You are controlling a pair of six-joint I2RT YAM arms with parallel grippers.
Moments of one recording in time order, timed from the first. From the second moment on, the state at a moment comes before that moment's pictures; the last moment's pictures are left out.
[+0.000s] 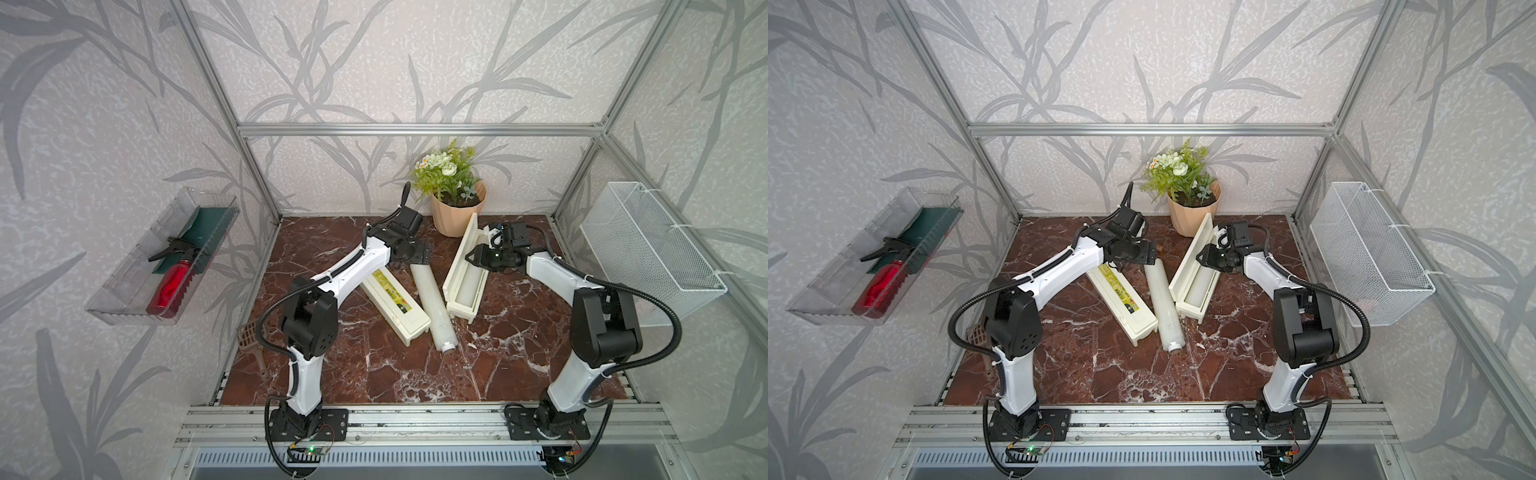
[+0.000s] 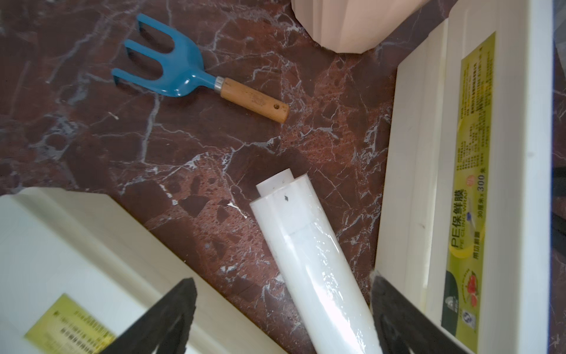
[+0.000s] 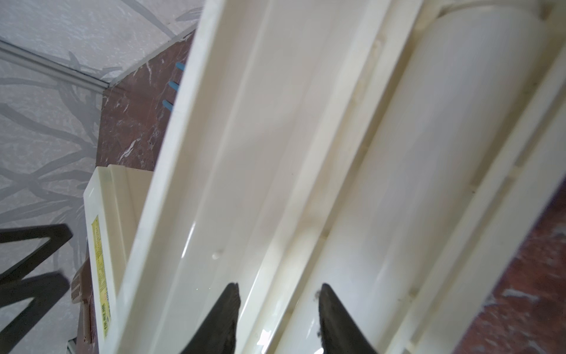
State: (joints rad) left arm -0.57 1.92 1.72 -0.74 -0.07 -0.39; right arm 0.15 1.77 1.24 -0.35 -0.41 0.42
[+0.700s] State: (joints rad) left arm -0.54 1.83 1.56 -0.70 -0.14 -0.39; right arm 0.22 1.64 1.21 -0.48 -0.18 0.36
